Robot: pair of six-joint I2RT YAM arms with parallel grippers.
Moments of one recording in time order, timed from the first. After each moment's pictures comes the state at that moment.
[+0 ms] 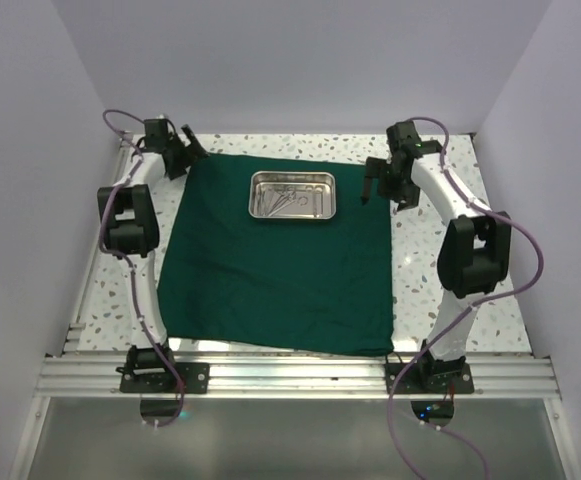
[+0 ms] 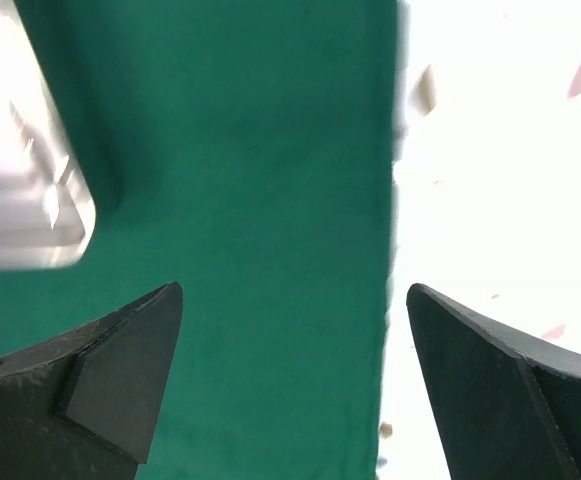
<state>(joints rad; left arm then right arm) 0.09 2.44 2.00 -0.29 0.21 -0.55 0.19 1.89 1.66 -0.93 0.03 0.35</state>
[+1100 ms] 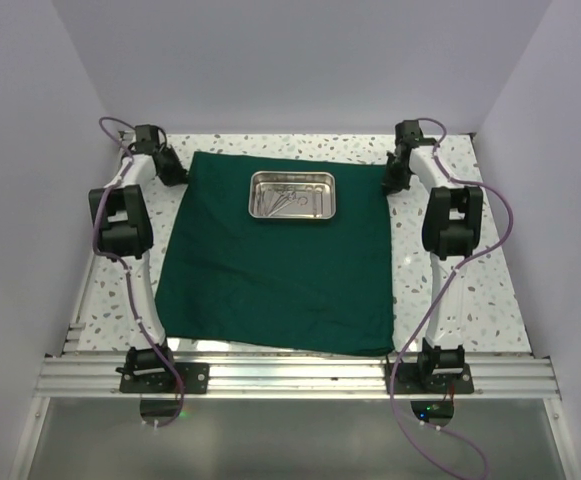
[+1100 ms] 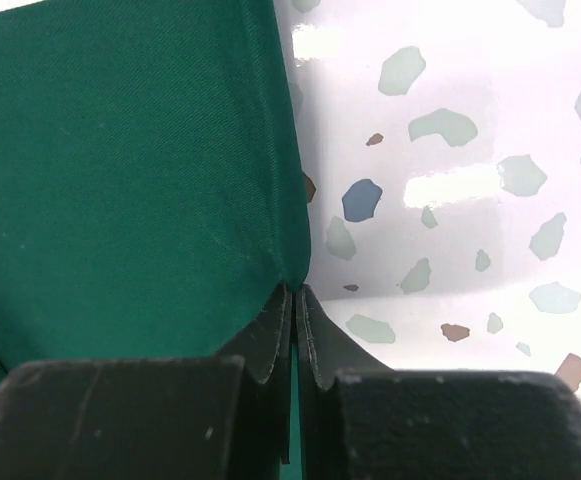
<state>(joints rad) 0.14 2.38 1.92 -0.47 0.23 -0.42 0.04 2.40 2.05 -0.80 0.01 0.34</state>
